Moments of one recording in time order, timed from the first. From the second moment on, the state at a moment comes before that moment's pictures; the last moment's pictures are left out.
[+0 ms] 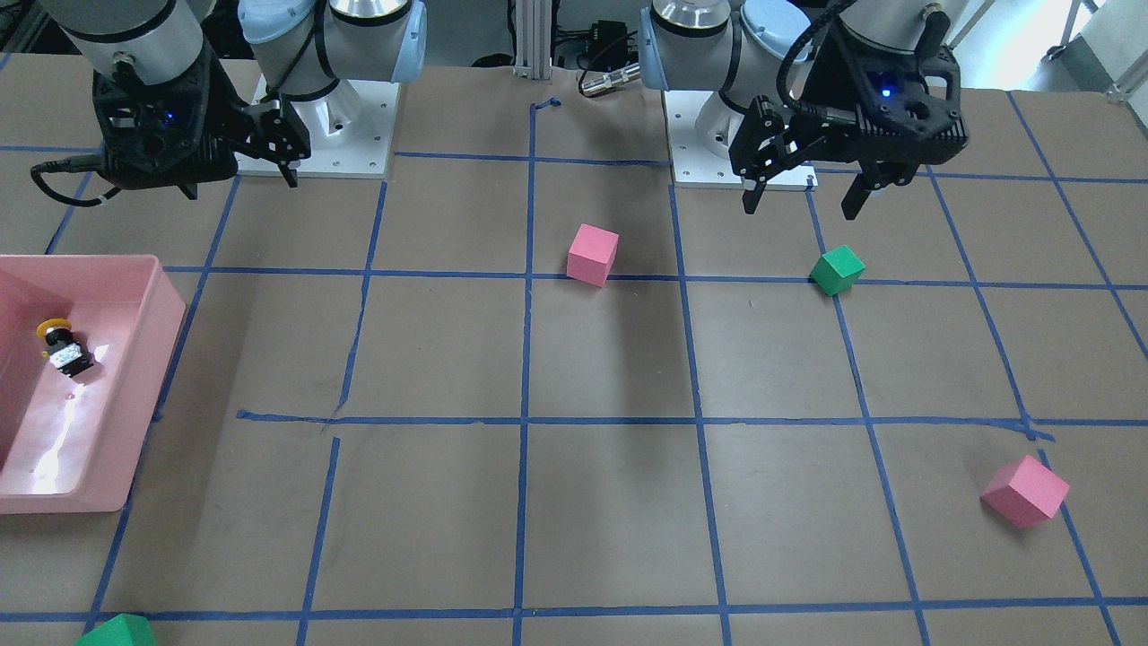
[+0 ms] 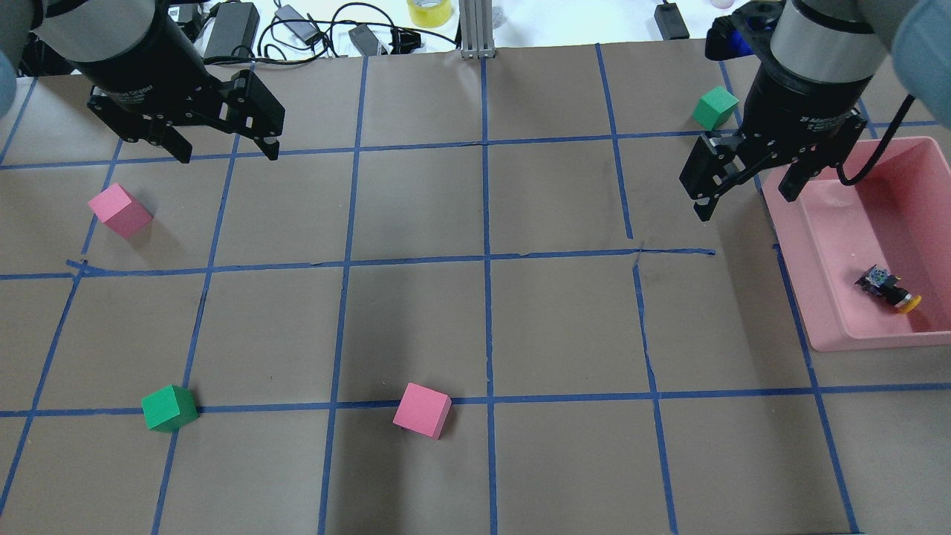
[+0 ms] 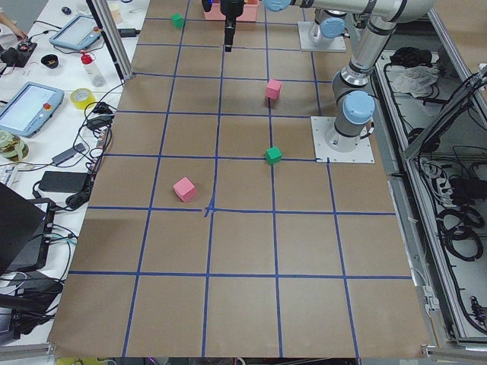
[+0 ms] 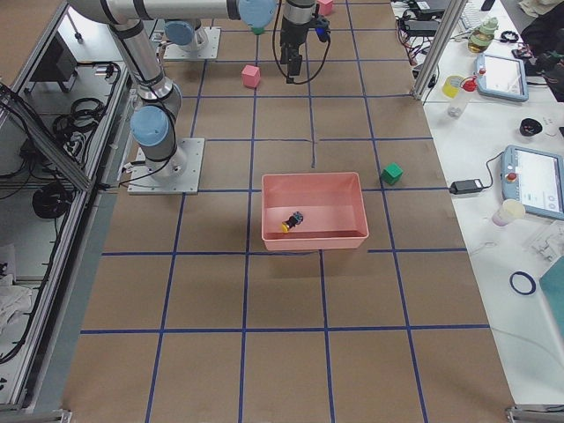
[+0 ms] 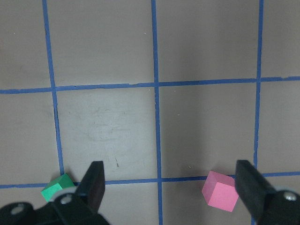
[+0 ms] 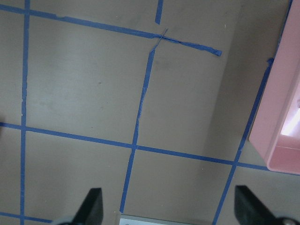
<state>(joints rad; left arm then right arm) -1.56 -1.53 -1.52 -1.57 1.55 0.04 1.53 -1.61 1.58 -1.40 -1.61 -0.24</state>
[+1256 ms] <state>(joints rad) -1.55 -1.52 -1.52 -1.58 1.54 0.05 1.20 -1.55 1.61 -1.61 -1.61 -0.74</state>
